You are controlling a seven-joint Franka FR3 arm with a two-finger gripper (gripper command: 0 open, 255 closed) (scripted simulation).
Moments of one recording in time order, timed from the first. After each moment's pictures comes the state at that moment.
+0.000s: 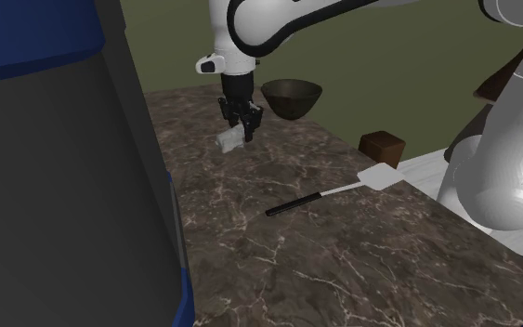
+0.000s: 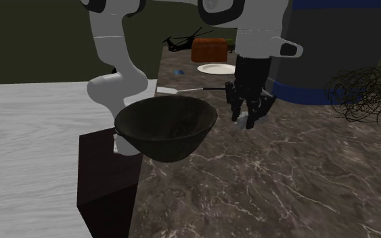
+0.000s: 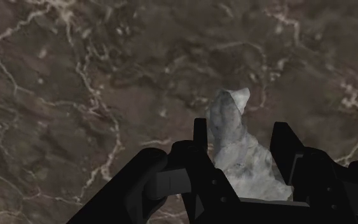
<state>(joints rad) 0.29 -0.04 0.17 -1.92 -0.03 1.89 -1.15</state>
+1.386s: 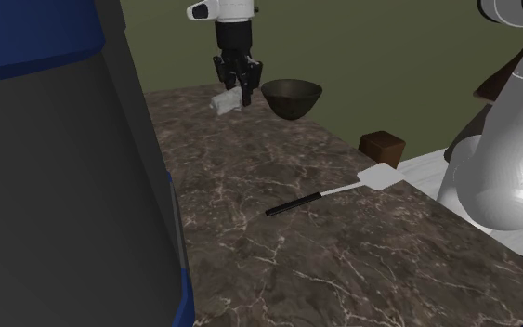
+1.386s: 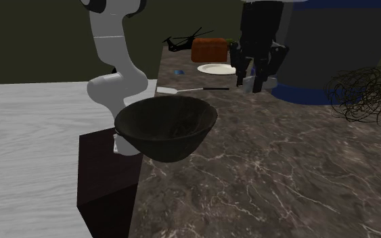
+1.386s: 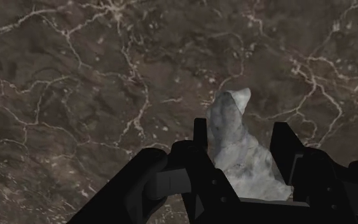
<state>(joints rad) 0.29 -0.03 0.17 -1.66 -0.03 1.63 -1.16</state>
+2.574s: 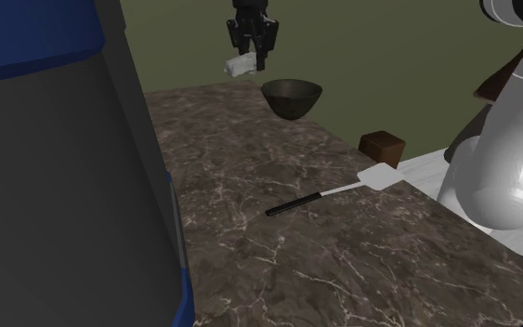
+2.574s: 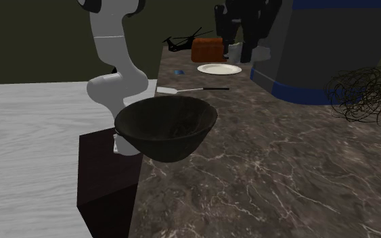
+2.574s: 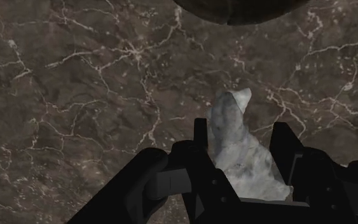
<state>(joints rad) 0.25 -0.04 0.13 -1.48 -0.03 1.45 -1.25</state>
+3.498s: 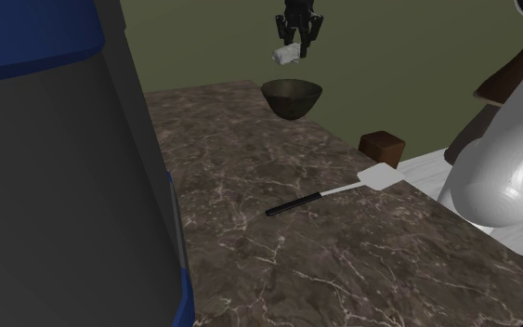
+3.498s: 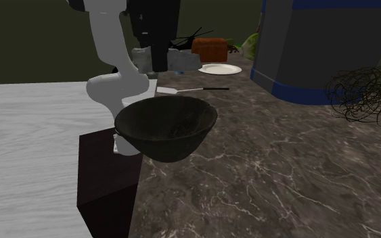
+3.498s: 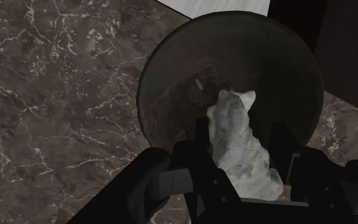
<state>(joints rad) 0.10 -0.13 -0.06 -1.57 -0.04 1.46 -1.59</state>
